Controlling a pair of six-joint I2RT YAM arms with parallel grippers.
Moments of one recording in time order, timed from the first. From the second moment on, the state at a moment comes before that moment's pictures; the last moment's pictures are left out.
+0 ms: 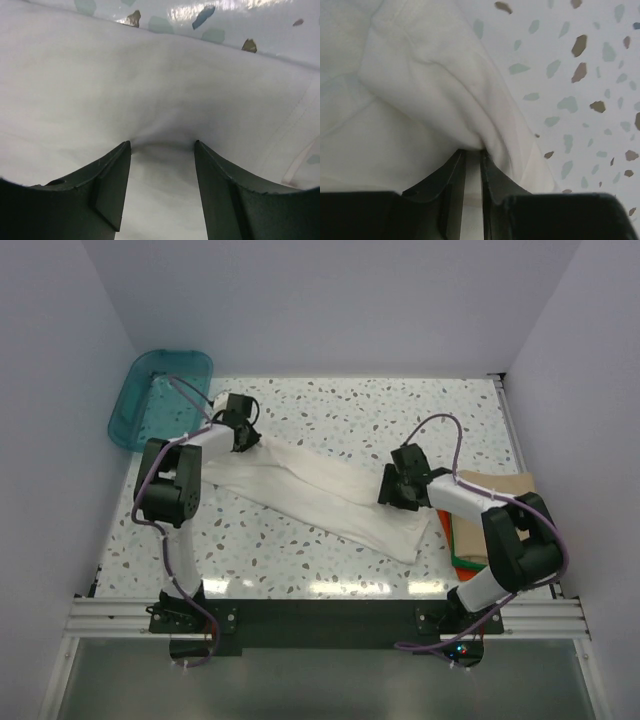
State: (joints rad) left arm -0.20 2.00 1.27 -0.18 -0.28 -0.79; right arm 0.41 1.59 0.86 -0.34 0.13 0.57
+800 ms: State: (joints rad) left arm -0.33 2.53 2.01 -0.01 0.29 -0.54; right arm 1.05 1.73 0.88 0.02 0.01 1.11
